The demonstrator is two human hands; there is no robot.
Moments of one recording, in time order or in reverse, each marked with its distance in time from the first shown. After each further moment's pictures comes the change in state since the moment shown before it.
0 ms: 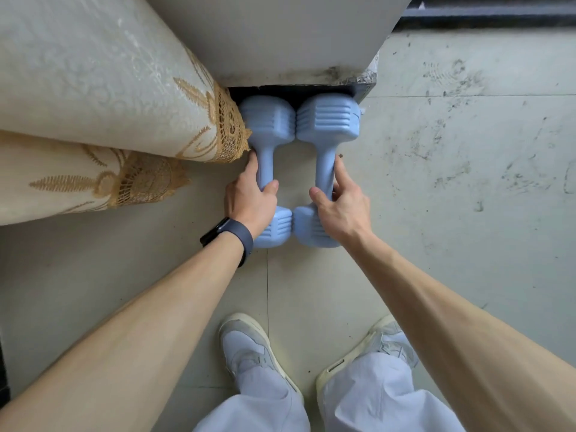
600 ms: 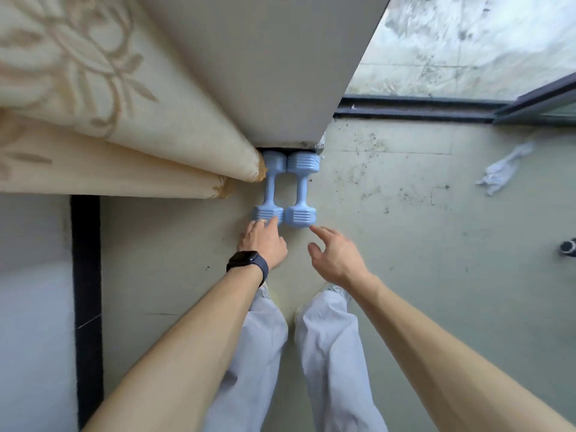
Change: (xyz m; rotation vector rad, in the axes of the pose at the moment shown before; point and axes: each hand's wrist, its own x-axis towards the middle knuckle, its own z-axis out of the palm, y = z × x) left_hand -0.219 0.107 -0.133 0.451 -0.307 0.014; right_hand -0.241 -0.112 -0.146 -0.446 -0.266 -0.061
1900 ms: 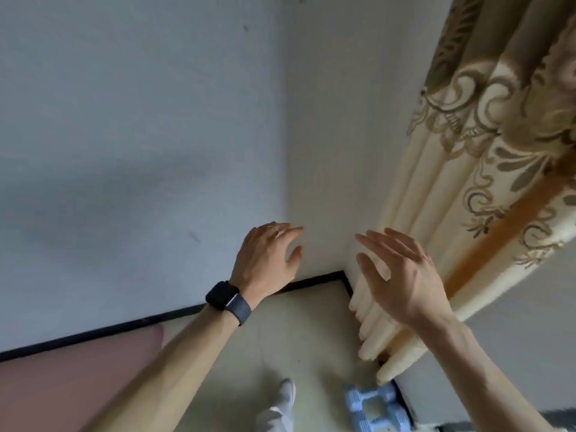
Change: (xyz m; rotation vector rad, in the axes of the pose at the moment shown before) left_hand -0.679 -0.076 -0.271 -0.332 1.322 -0.504; right_hand -0.519 -0.413 -0.225 -0.543 0.297 -1.623
